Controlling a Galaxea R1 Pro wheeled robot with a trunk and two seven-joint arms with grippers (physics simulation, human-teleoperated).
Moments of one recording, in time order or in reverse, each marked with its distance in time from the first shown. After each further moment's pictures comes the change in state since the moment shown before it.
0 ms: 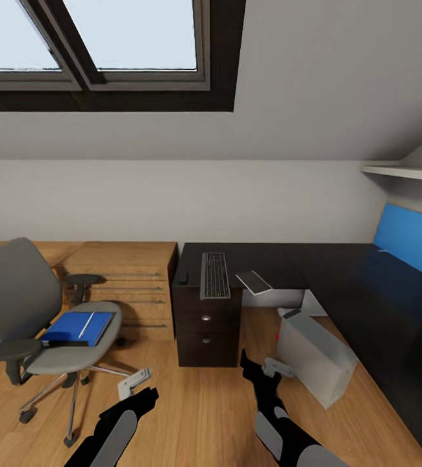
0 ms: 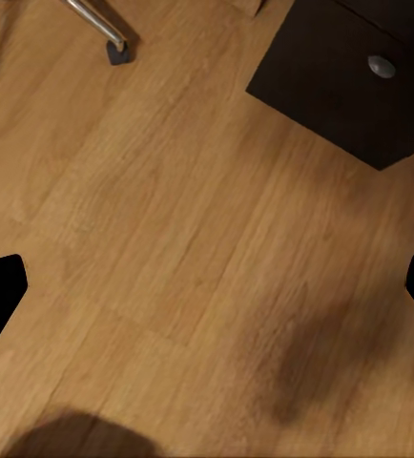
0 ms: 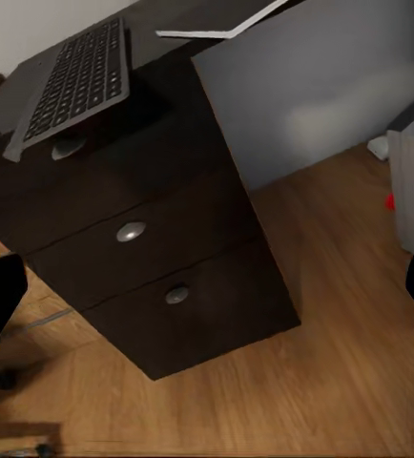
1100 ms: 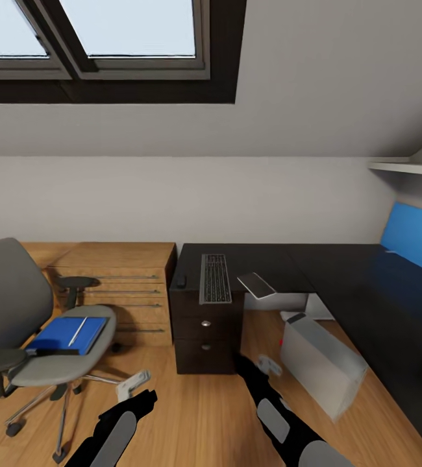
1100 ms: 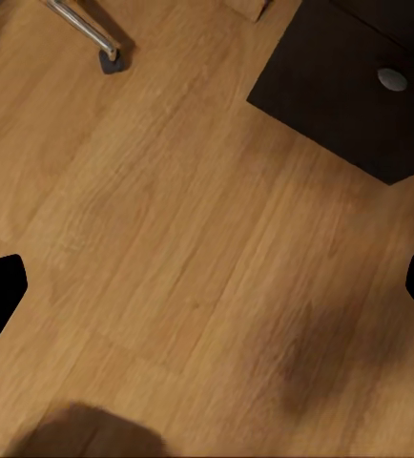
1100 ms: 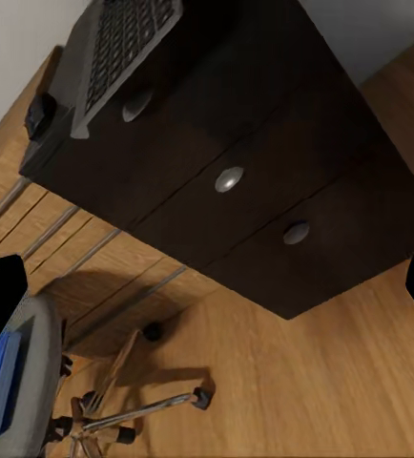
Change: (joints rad) left arm 0.001 0.003 0.000 0.014 0.004 -0.001 0.006; right arm 0.001 -0.014 -0.013 -0.071 -0.319 0.272 0.256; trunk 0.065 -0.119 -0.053
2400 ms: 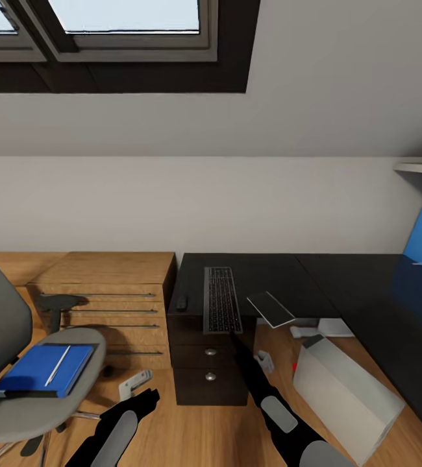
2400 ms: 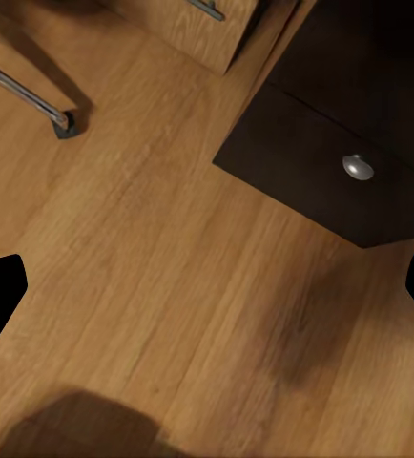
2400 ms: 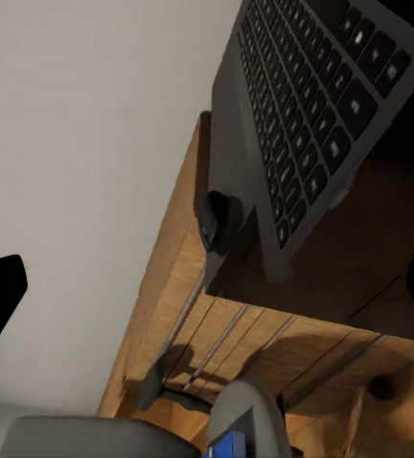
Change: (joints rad) left arm 0.000 -0.002 -0.009 -0.013 0.020 0.005 -0.002; right arm 0.000 -0.004 -0.009 0.005 -0.397 0.137 0.393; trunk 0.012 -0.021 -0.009
